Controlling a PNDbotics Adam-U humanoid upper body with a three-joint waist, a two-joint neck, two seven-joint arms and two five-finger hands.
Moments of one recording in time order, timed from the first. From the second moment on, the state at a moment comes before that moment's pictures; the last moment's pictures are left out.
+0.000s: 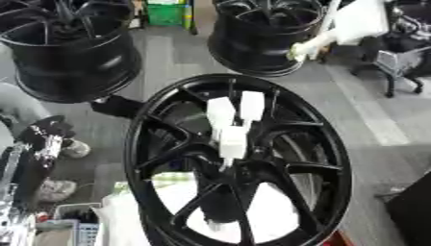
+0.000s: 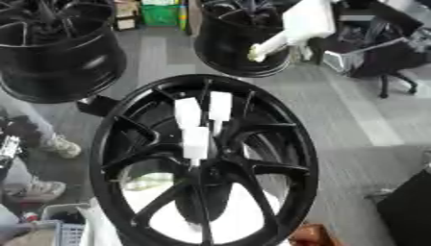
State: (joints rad) left arm -0.05 0.17 0.02 -1.78 -0.03 0.02 -0.02; right arm -0.33 -0.88 -0.04 -1.85 0.09 -0.20 0.21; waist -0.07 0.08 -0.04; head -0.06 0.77
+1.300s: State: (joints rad) left arm -0.05 0.17 0.04 -1.78 -0.04 0.02 0.00; right arm 0.12 -0.35 -0.52 -1.65 0.36 0.15 -0.61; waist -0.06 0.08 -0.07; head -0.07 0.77
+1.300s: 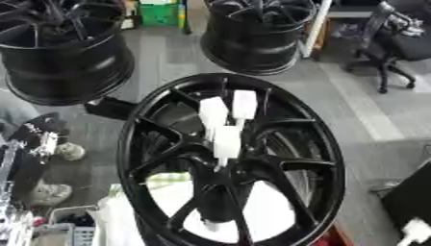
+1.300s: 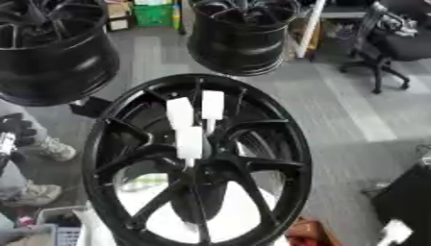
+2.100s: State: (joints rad) left arm -0.05 0.17 0.04 -1.78 -0.04 0.02 0.00; right arm 0.11 -0.31 -0.46 -1.68 0.29 0.11 -0.57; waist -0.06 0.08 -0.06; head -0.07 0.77
